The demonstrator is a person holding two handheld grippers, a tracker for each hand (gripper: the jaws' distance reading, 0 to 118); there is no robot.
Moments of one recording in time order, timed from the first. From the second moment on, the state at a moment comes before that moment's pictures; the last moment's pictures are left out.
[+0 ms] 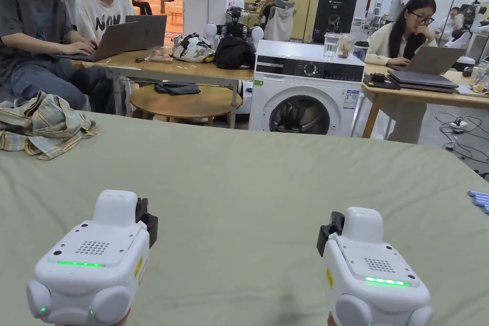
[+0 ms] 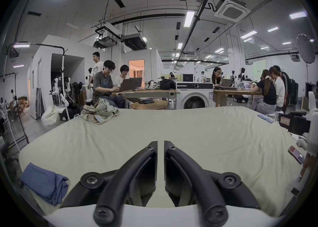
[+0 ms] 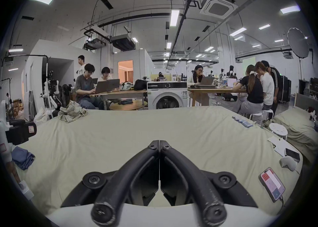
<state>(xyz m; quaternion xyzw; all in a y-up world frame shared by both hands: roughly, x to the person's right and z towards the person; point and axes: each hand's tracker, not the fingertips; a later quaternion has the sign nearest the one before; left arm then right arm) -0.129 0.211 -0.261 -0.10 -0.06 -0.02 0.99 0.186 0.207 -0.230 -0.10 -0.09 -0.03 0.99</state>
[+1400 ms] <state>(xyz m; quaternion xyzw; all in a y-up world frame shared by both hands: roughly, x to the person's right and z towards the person) -0.140 0.209 -0.271 -0.08 -0.07 0.02 0.99 0.193 0.206 -0.246 -0.12 -0.10 -0.07 0.98</state>
